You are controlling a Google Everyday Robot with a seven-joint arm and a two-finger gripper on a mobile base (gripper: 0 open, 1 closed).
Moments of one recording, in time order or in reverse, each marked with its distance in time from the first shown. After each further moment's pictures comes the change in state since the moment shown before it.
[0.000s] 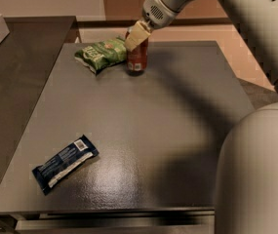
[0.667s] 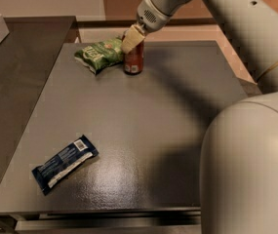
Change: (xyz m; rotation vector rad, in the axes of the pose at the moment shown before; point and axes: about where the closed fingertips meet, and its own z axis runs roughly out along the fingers) arm -0.005 -0.005 0.028 -0.024 0.022 0.007
